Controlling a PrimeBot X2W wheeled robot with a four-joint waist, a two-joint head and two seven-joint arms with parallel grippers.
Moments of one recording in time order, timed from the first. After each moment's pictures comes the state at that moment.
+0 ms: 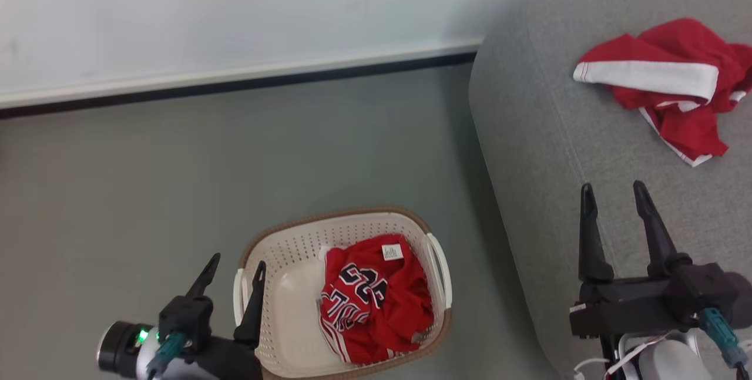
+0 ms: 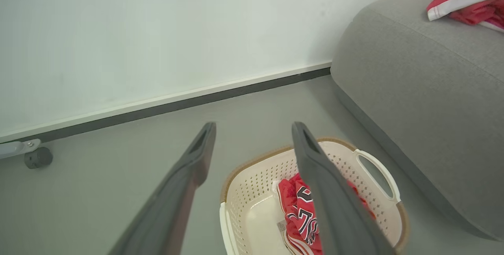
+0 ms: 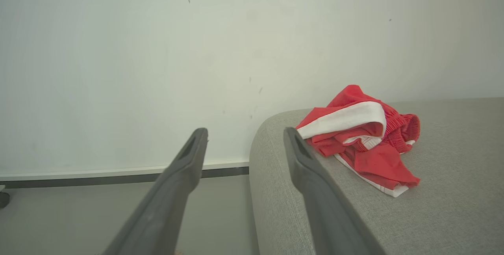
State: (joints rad) left arm -0.15 0.22 -0.32 0.30 -0.29 0.05 -0.20; right arm -0.14 -0.11 0.16 0.03 0.17 -0.12 -0.25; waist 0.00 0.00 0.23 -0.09
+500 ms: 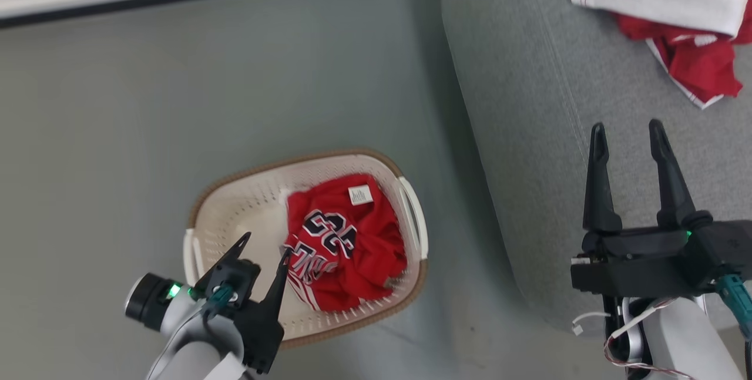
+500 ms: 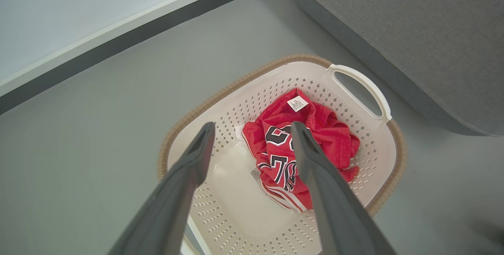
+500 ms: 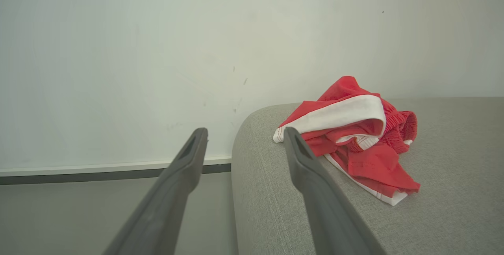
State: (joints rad) left arm -0.35 0.21 -0.44 0.52 -0.18 -0.01 -0.10; right arm -0.25 -0.10 0.15 -0.03 0.14 -0.12 -0.26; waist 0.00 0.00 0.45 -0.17
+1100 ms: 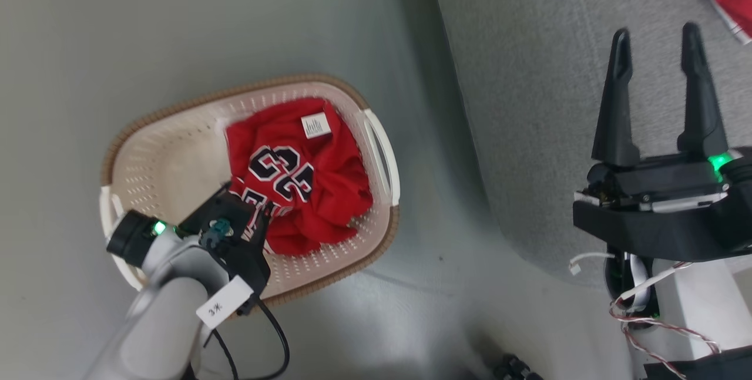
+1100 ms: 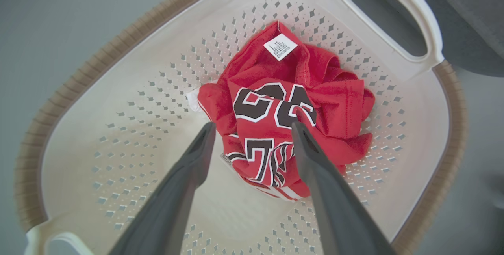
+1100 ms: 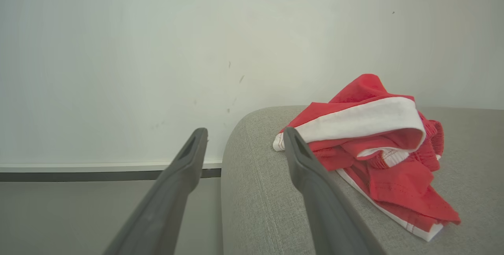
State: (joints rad) left arm -0.57 0.21 -0.47 0.70 -0.12 -0.04 -0.03; right arm -0.41 -0.08 0.16 -0.16 0.12 -0.12 -0.26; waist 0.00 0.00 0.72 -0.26
